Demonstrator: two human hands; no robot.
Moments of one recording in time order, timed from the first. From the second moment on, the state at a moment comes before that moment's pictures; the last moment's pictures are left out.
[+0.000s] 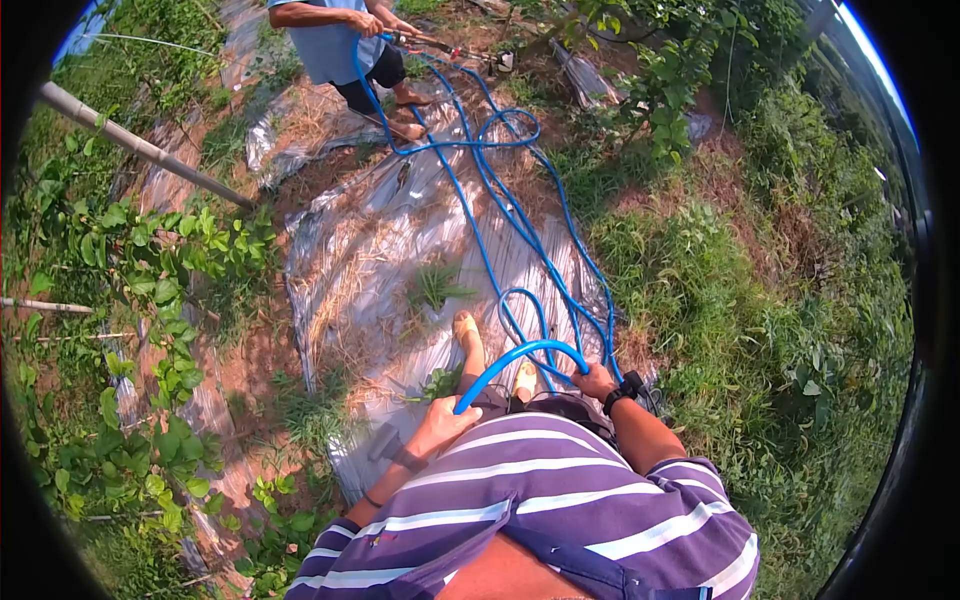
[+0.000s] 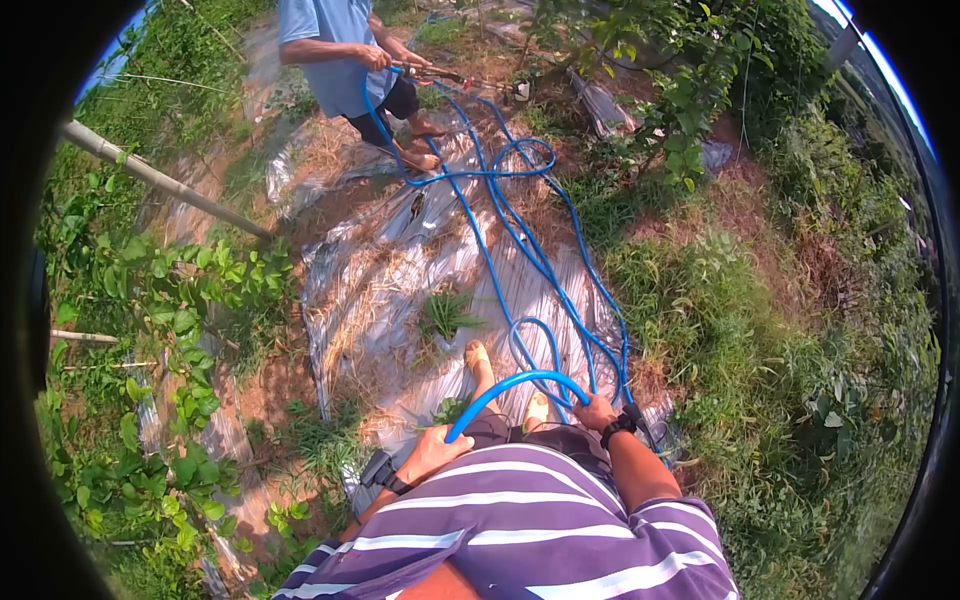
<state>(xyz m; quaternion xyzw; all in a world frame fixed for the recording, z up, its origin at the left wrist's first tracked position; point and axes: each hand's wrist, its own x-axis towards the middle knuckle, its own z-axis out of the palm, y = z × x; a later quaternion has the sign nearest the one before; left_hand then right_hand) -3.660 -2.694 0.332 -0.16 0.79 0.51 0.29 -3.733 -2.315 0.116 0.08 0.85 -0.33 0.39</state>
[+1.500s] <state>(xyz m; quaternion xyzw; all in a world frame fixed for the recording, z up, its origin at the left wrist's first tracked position) -3.664 -2.690 0.330 -0.16 0.79 0.51 0.30 -3.733 -2.315 0.120 0.08 0.85 -0.35 0.39</state>
